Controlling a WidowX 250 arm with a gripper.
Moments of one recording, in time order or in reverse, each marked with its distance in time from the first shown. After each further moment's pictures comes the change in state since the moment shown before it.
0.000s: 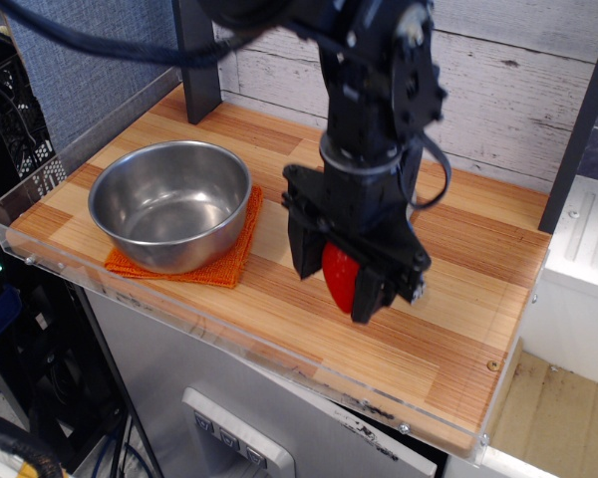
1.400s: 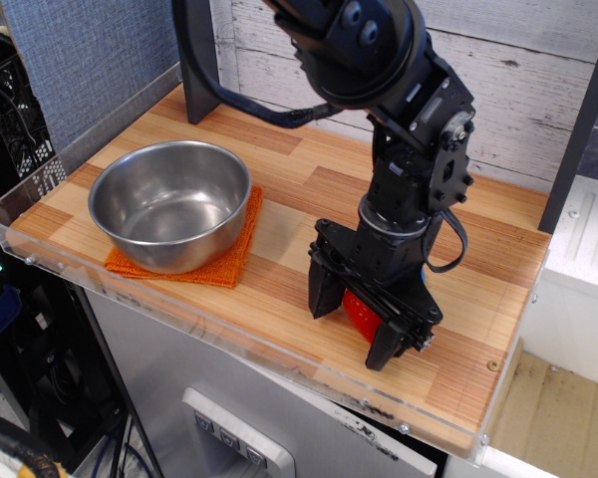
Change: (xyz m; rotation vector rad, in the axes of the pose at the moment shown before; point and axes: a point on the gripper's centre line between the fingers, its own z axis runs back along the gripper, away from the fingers) arm 0.010 -0.005 -0.051 0.029 0.124 -0.046
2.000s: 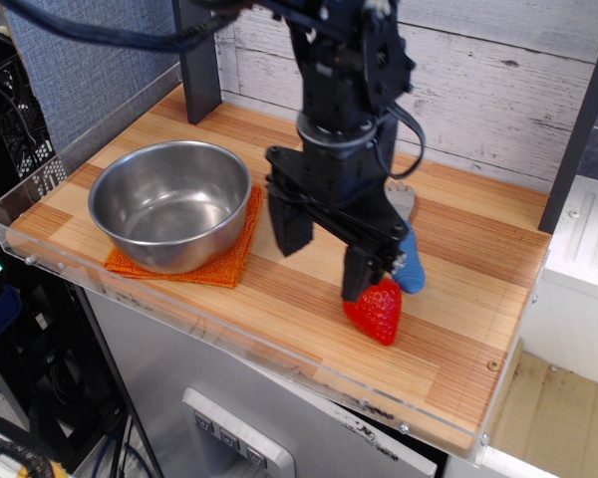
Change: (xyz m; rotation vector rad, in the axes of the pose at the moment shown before) arm -0.016 0.028 0.057 -0.053 -0.147 0.075
